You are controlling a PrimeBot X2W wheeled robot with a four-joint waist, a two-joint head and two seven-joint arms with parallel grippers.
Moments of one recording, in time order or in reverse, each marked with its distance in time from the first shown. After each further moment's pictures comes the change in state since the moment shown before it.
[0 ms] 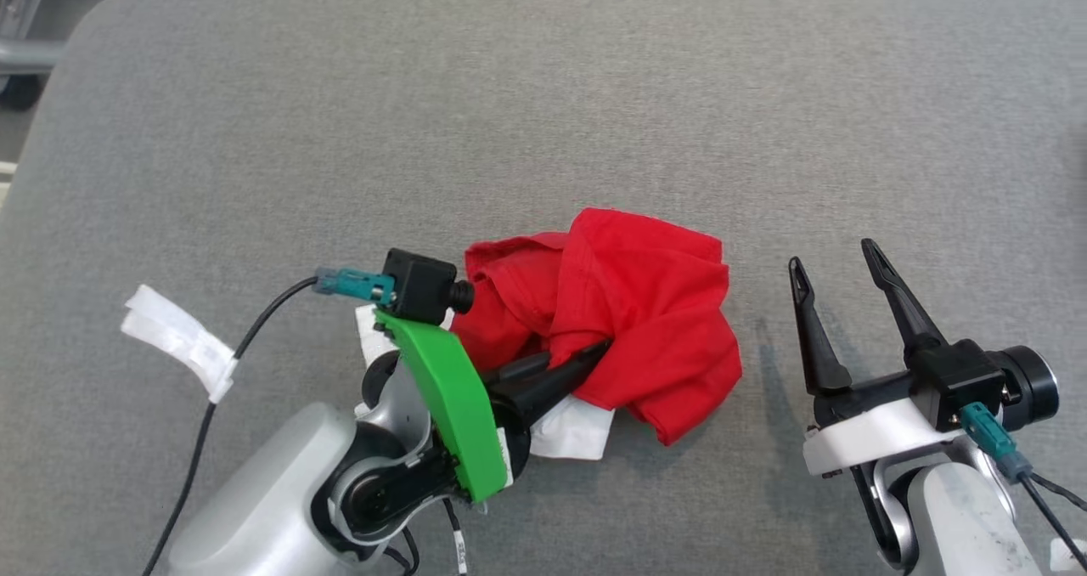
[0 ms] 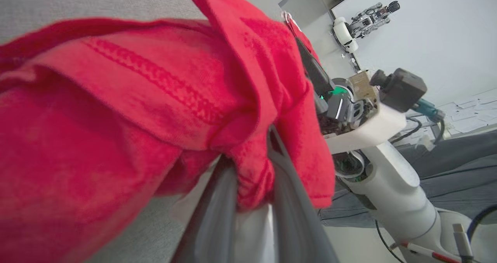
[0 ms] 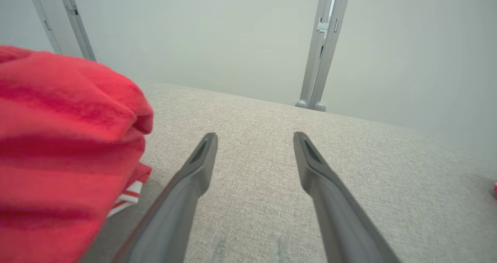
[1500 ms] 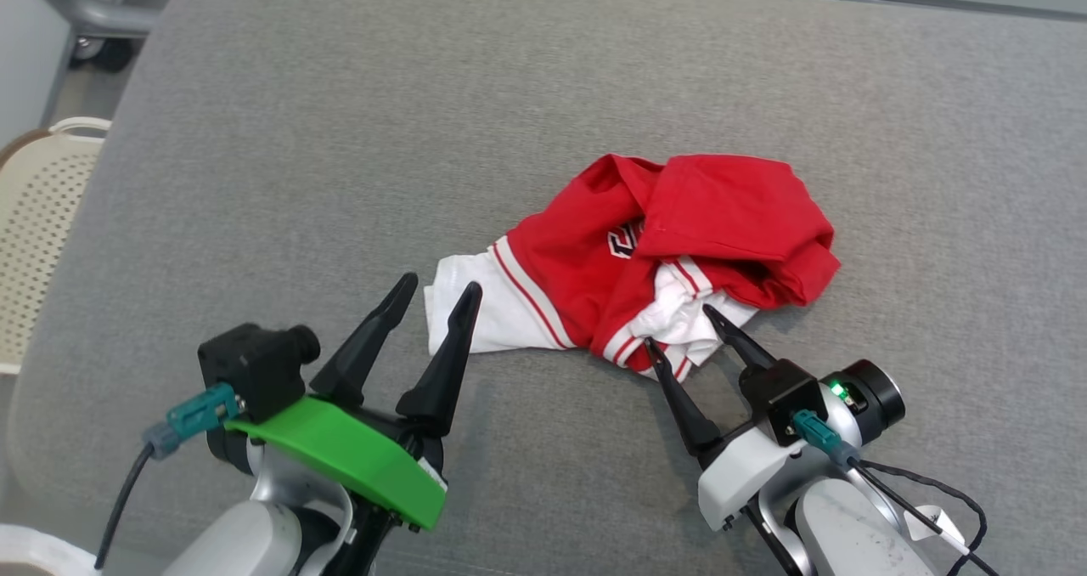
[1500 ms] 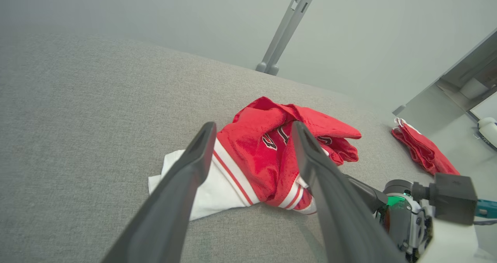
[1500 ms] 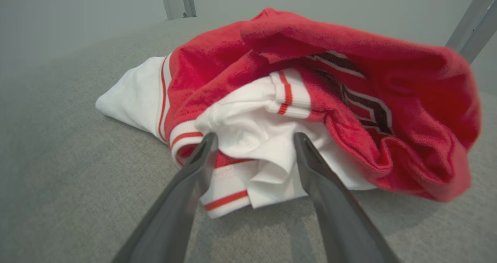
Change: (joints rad) left arm 0.169 0.136 0.062 -0.248 0.364 0.374 -0.430; right arm -0.077 0.007 0.270 0.199 -0.006 0.000 0.056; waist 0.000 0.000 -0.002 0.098
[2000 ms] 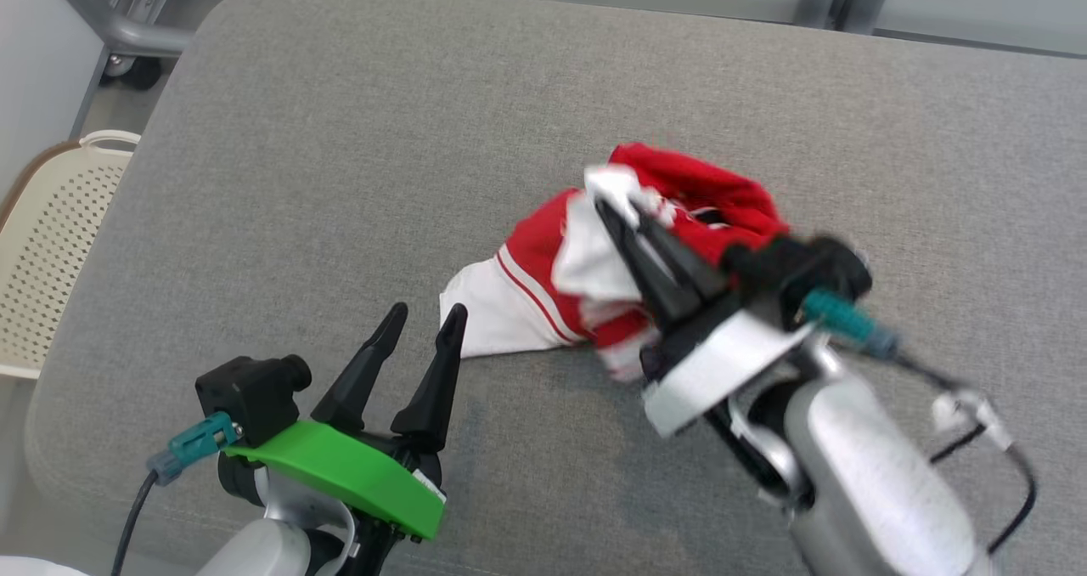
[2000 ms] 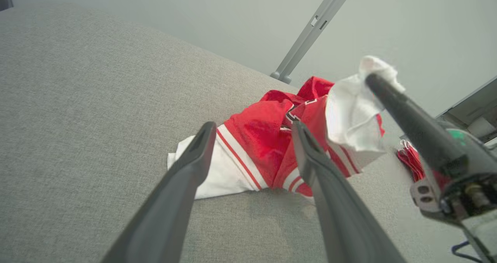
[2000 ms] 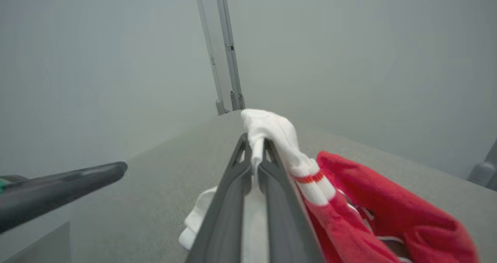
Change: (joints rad) left arm 0.093 -0.046 0.033 0.062 -0.056 -0.004 -0.095; right arm -0.111 0.001 0.093 -0.248 0.205 0.000 0.198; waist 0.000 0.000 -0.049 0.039
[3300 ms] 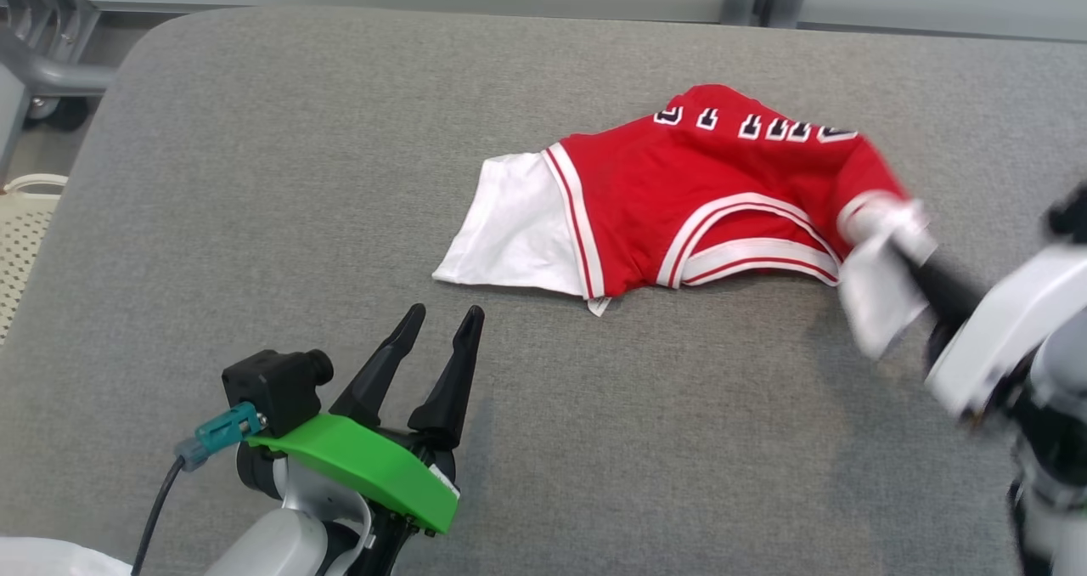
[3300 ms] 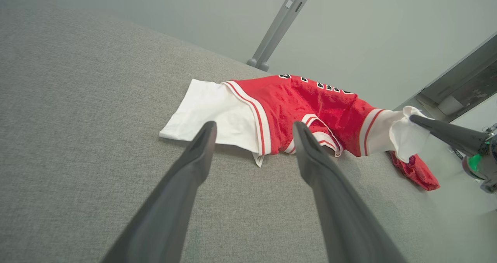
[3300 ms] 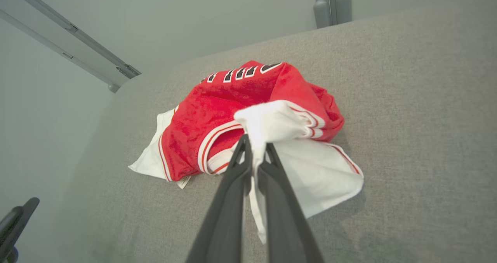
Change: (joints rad) left arm -0.033 -0.031 -0.027 0.076 -0.002 -0.029 -0.007; right arm 0.071 -0.028 -0.634 -0.279 0.382 -0.001 0.859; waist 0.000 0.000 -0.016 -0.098
